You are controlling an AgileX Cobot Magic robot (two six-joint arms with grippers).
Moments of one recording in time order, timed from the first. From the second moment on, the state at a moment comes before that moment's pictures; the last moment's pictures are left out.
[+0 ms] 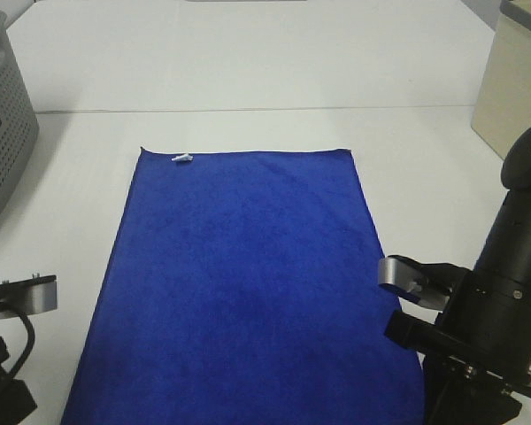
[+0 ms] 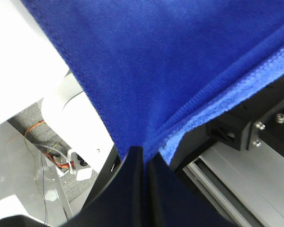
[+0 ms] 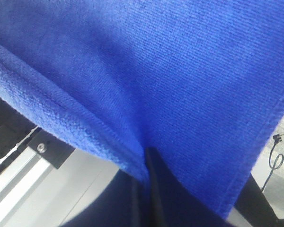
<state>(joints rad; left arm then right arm) -0.26 1.64 -0.59 -0.57 1.05 0.43 0.25 1.85 -0.71 0.67 1.18 -0.33</state>
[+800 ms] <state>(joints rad) -0.26 1.93 -0.75 -0.56 1.04 0.47 0.25 1.96 -0.71 0.65 1.10 -0.33</state>
